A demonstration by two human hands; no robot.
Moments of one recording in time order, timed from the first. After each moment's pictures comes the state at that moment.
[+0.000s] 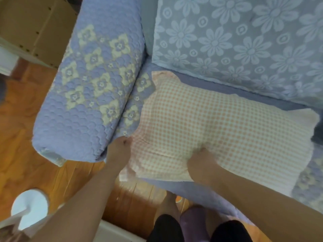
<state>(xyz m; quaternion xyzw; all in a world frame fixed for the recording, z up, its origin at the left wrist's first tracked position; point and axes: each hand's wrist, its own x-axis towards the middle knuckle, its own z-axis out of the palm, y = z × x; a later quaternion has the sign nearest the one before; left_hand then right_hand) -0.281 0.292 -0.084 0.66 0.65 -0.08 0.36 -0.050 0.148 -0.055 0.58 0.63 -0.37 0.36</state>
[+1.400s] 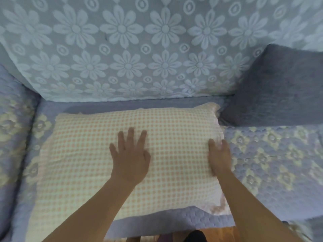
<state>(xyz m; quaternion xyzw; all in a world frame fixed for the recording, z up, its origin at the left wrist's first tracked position) 0.023 0.148 -0.107 0.92 0.31 -0.19 0.15 0.199 -0.075 -0.138 0.90 -0.14 -0.28 -0.30</state>
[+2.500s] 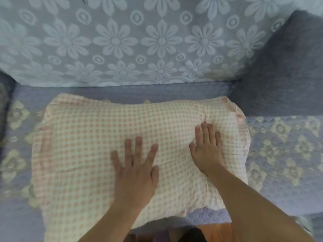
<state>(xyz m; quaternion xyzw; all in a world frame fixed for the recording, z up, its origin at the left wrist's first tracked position) -0.004 0.088 -0.151 0.95 0.25 -0.18 0.09 0.198 -0.085 -0.229 0.93 0.28 -0.21 0.08</state>
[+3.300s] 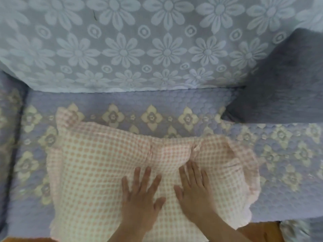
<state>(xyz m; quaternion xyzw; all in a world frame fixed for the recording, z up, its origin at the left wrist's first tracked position) -0.055 0.059 -0.167 0.91 0.21 -0.31 0.16 0.080 -0.103 -0.178 0.88 0.36 -0.31 0.07</state>
